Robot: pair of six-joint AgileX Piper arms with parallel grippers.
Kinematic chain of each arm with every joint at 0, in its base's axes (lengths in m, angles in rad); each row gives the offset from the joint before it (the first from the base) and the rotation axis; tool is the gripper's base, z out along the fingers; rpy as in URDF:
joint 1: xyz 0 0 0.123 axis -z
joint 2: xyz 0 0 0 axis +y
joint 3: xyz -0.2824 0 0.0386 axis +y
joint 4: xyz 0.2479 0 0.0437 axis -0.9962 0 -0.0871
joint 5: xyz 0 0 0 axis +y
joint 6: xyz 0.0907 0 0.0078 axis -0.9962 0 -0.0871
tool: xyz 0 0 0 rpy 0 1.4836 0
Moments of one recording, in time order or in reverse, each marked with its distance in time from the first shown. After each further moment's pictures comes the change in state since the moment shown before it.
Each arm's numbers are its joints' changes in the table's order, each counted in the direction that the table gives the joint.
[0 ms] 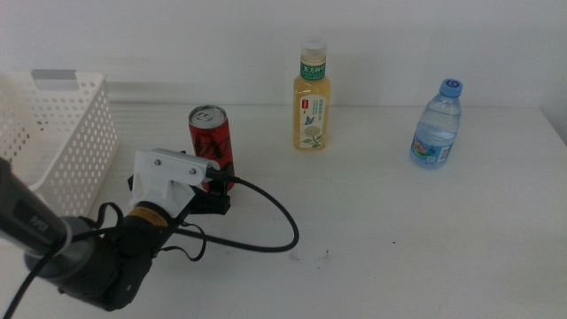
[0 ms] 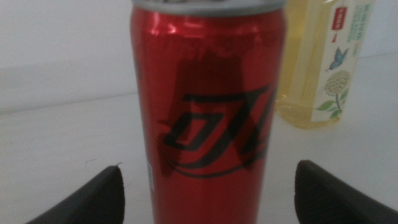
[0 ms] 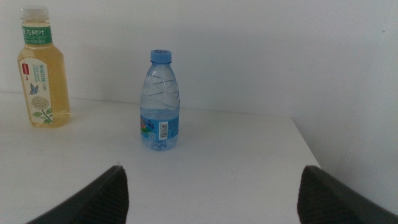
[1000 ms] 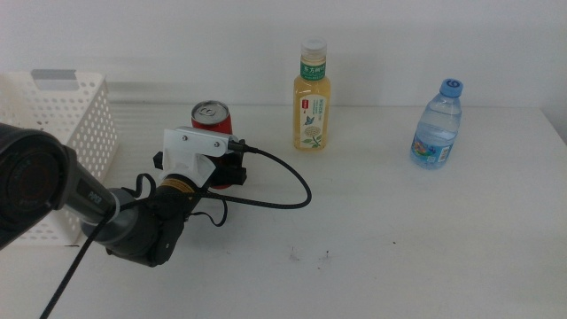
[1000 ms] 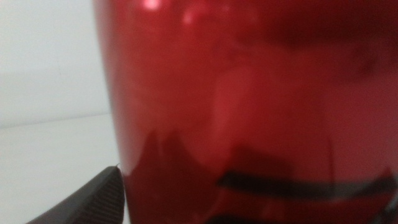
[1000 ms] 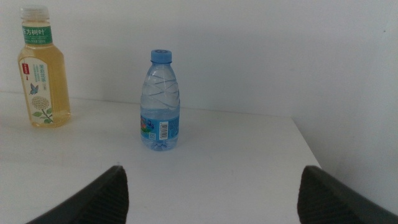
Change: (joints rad) left arm -0.001 0.188 -0.308 0.048 0.101 -0.006; right arm 0.000 0.000 0.000 0.000 0.000 0.000
